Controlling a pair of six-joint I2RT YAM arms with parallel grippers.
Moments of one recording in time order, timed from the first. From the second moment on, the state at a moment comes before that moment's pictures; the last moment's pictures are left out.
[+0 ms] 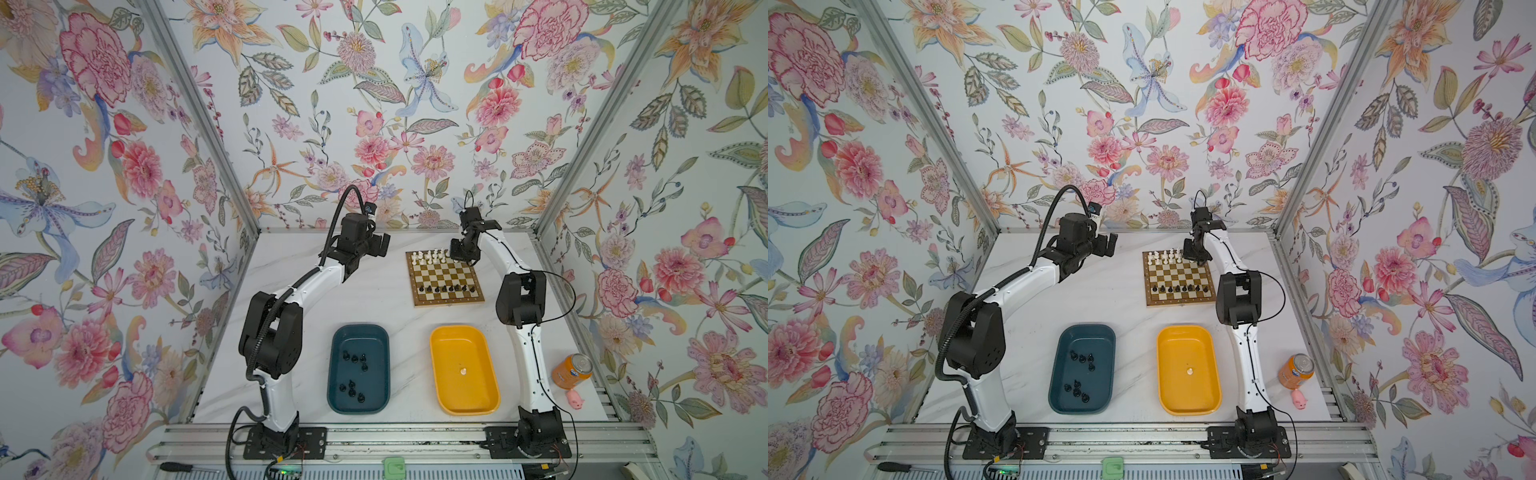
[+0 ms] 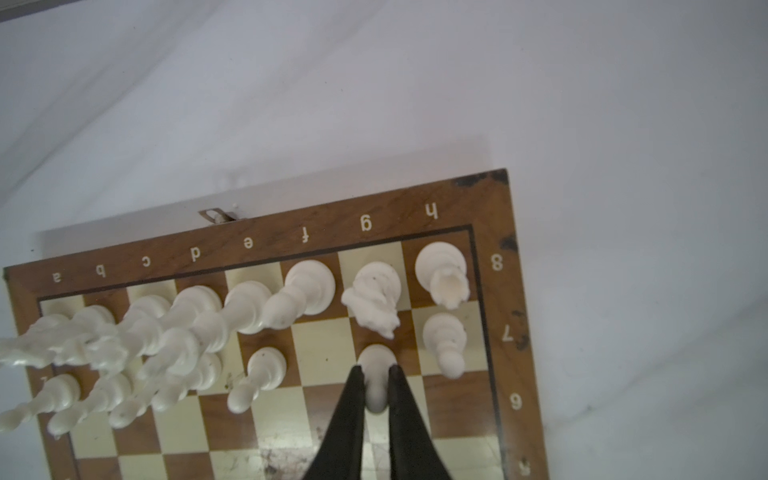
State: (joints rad) left arm -0.42 1.90 1.52 -0.06 -0.08 0.02; right arm 0.19 2.58 2.43 -1.01 -0.02 0.27
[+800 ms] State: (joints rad) left arm -0.41 1.90 1.52 -0.06 -0.08 0.02; right arm 0.19 2.60 2.45 -1.01 -0.02 0.27
